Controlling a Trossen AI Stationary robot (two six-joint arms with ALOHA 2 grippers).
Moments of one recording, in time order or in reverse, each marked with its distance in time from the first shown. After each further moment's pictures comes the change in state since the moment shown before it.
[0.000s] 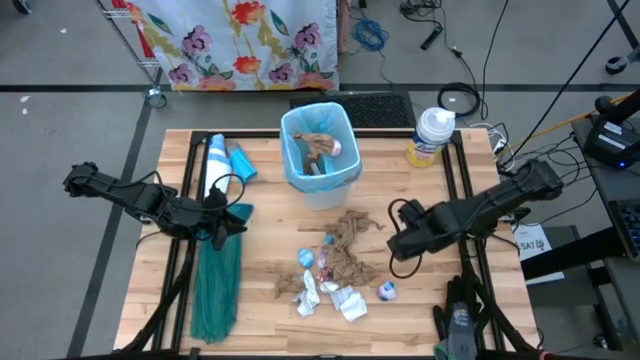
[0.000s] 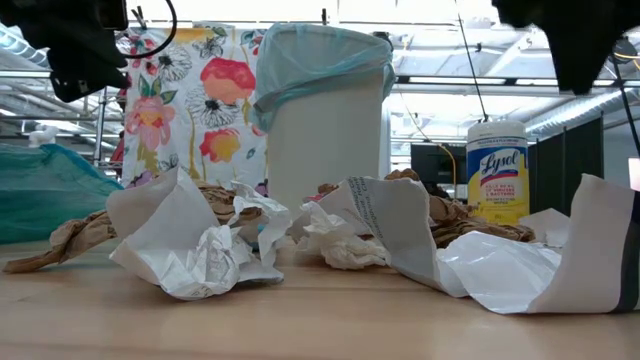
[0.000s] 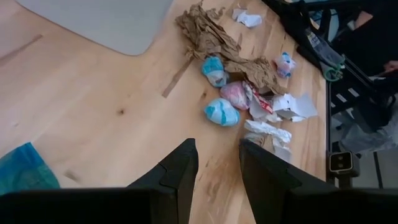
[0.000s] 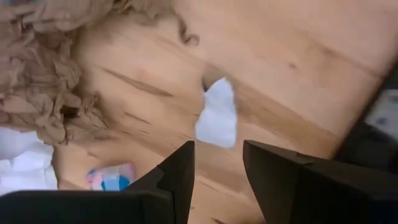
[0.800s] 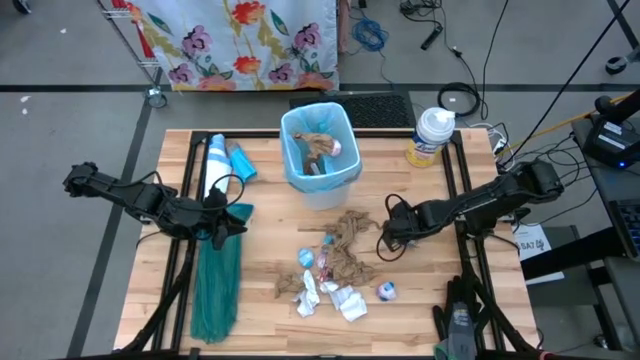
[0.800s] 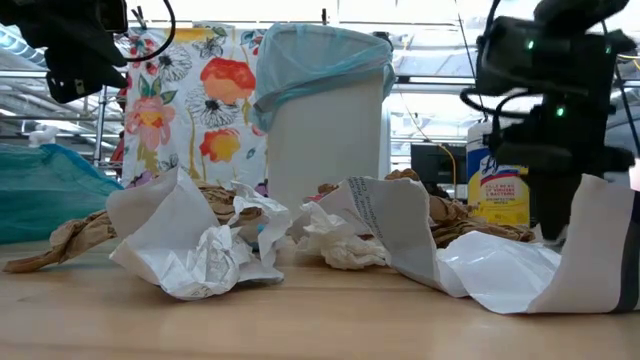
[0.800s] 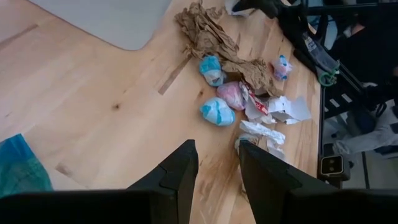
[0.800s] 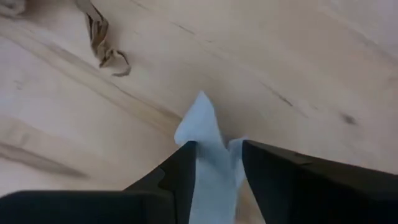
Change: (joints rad) left arm 0.000 0.000 -0.001 0.001 0.007 -0.053; right arm -0.240 0.013 -0.580 0.651 -0.015 -0.285
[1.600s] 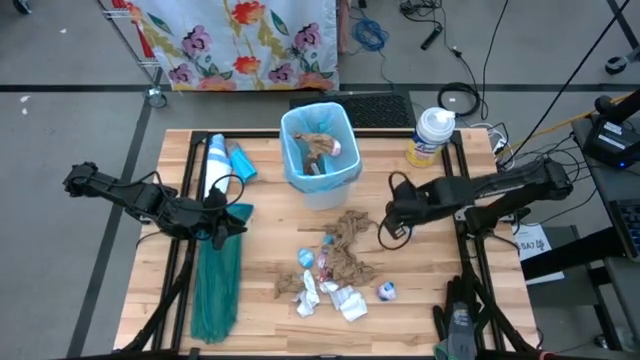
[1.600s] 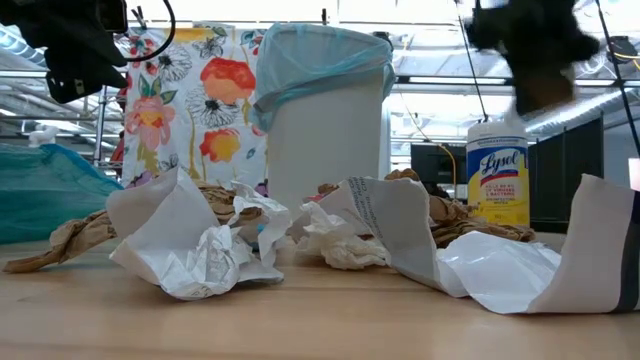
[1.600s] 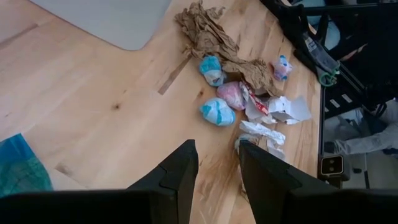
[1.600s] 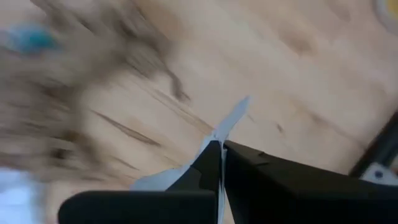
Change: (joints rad) left arm 0.000 0.001 0.000 0.001 -0.001 -0.001; right arm 0.000 -0.101 0.530 -0.557 0.066 -0.076
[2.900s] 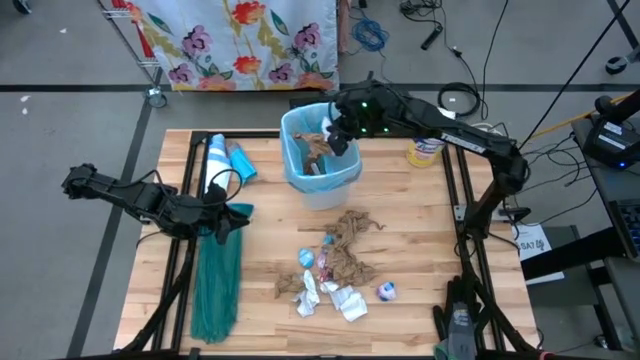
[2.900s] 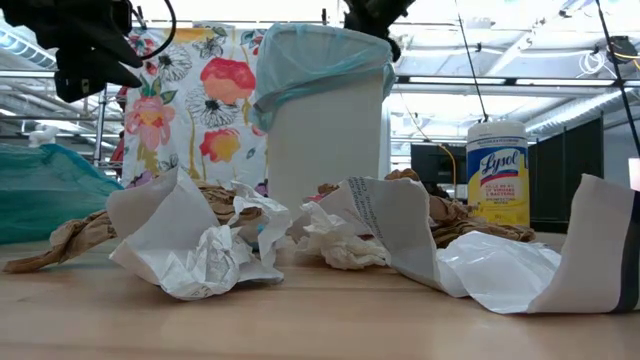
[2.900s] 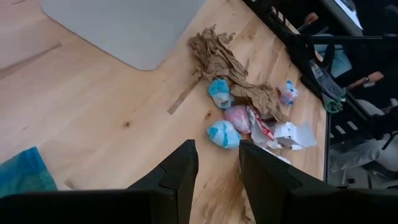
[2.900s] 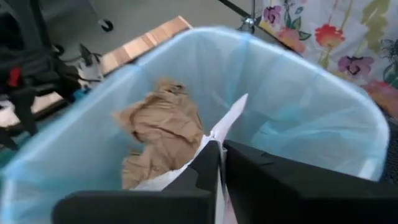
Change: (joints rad) left arm 0.033 0.000 0.000 0.029 -0.065 -0.024; right arm -0.566 0.371 0.591 0.596 -0.247 -0.882
